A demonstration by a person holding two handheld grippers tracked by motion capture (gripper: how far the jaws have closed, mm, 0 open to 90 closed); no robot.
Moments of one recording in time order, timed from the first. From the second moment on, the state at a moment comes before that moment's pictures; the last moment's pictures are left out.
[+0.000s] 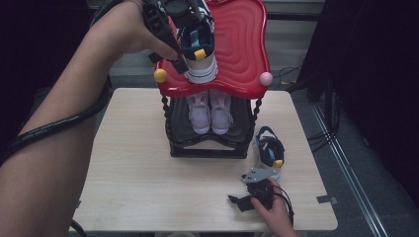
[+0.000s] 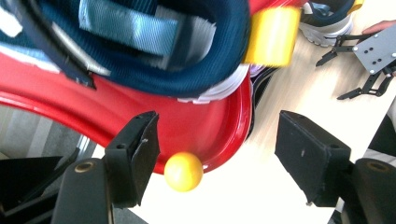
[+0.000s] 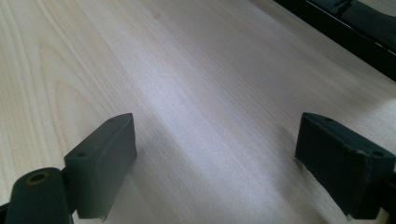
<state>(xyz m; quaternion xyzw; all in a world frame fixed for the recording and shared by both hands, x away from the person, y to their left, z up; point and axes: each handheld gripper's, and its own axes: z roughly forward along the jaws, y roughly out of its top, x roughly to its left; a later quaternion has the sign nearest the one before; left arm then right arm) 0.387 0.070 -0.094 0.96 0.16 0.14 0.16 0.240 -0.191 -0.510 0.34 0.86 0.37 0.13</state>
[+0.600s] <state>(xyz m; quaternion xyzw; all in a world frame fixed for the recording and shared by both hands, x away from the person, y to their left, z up) 0.383 0.110 -0.112 0.96 0.20 0.11 0.16 0.240 -0.191 -0.510 0.34 0.86 0.37 0.13</state>
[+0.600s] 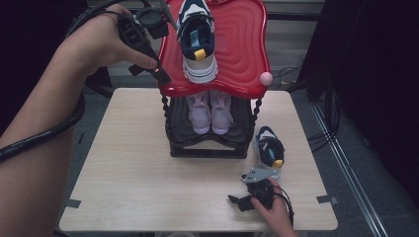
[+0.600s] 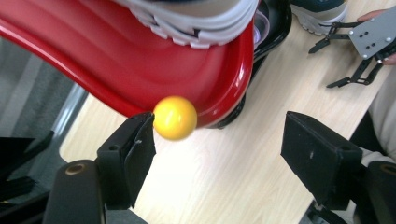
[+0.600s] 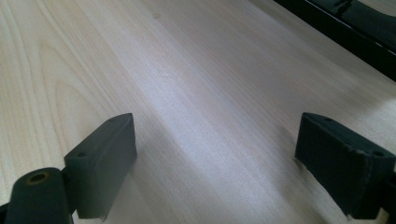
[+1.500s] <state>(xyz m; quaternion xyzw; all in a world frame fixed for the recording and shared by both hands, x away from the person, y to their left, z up) 0.370 0.164 -0.155 0.96 0.24 0.07 0.14 0.240 -0.191 -0.510 0.34 0.86 0.37 0.13</state>
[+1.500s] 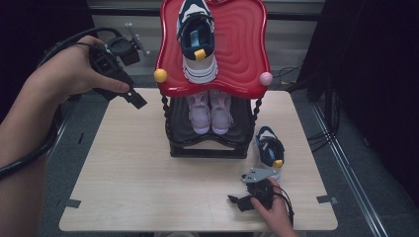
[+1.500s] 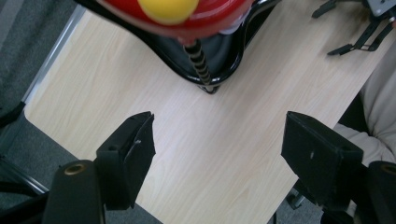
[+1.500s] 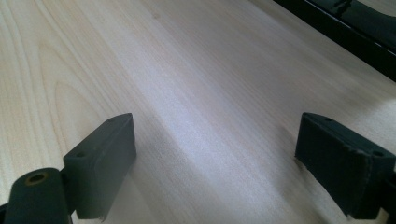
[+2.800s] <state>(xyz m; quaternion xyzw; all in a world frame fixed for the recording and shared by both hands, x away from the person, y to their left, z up) 0.351 0.198 -0.273 0.96 0.25 0.02 0.15 0.240 -0.191 -0.510 0.34 0.86 0.37 0.13</state>
